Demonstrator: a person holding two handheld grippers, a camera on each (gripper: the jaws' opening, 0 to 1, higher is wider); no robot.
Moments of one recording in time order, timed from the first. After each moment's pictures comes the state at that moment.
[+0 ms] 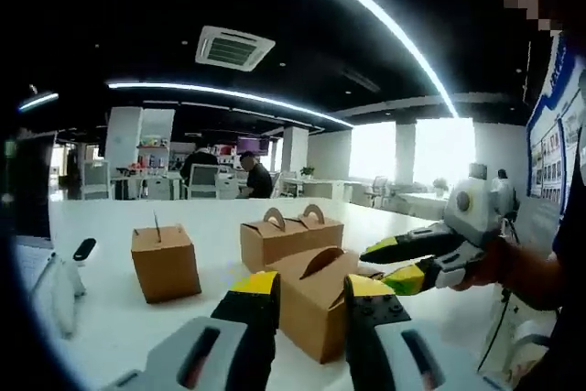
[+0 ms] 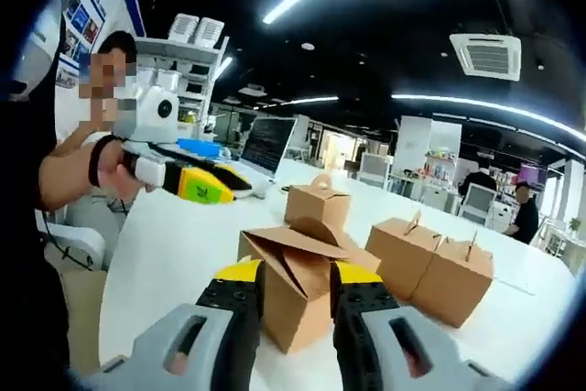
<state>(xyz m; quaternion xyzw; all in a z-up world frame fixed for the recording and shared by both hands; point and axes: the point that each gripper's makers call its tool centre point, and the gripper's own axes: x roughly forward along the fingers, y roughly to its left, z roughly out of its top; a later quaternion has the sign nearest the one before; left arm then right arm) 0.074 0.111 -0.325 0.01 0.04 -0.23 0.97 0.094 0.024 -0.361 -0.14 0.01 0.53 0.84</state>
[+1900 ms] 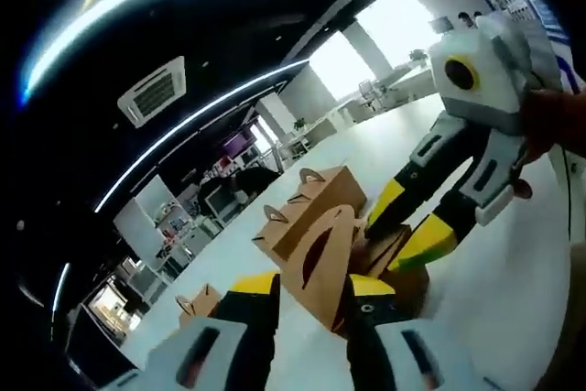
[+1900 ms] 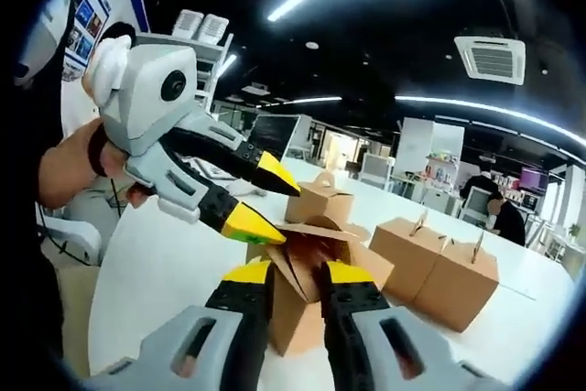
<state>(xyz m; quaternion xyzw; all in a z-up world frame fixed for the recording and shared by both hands) 0.105 0.074 -0.347 0.34 0.10 -0.18 0.92 0.100 0.029 -0.362 -0.15 0.00 0.52 0.84</state>
